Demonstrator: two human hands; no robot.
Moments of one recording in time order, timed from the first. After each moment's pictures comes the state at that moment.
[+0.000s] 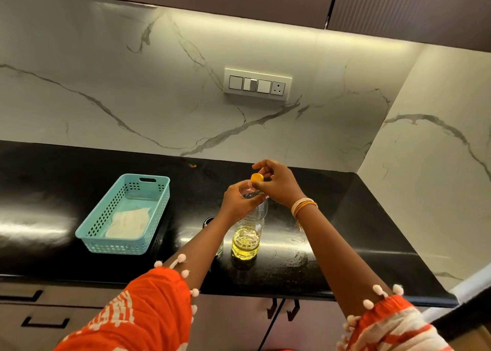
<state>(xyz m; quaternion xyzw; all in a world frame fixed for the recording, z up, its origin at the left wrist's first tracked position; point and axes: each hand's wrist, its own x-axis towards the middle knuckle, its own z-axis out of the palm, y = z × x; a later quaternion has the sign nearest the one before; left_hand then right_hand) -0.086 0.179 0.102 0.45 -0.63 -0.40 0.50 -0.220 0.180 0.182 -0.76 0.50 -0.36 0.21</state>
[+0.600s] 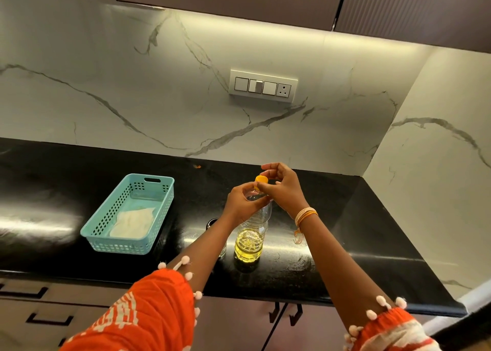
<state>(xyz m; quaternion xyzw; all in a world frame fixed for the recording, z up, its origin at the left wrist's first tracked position) -0.086 0.179 0.100 0.43 -0.63 -0.40 0.51 -0.217 0.188 0.169 -0.67 0.47 -0.47 0.33</state>
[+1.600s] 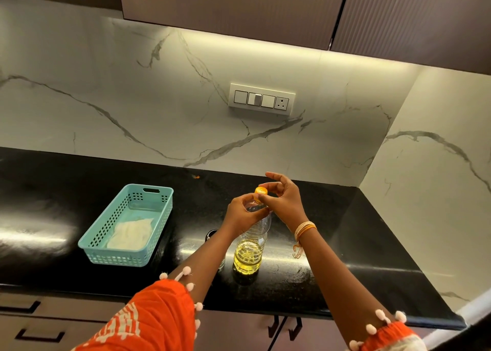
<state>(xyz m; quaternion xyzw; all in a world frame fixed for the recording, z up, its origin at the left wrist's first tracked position) -0.084 0.182 0.104 0.44 -0.63 -0.40 0.50 -0.218 0.189 0.165 -0.65 0.46 -0.50 0.34</state>
